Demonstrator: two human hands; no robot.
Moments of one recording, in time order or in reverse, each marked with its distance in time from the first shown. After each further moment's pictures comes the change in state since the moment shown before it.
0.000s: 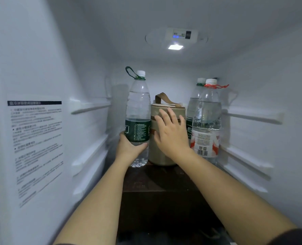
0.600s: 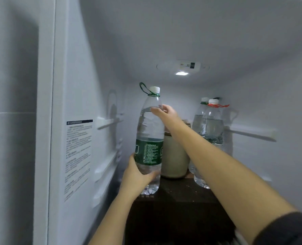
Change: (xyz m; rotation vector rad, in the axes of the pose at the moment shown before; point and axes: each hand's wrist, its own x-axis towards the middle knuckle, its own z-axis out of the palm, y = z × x) left_hand -0.091 0.021 -0.044 -0.063 -0.139 0.046; right_hand 0.071 -0.023 -0.074 1.313 -0.255 0.411
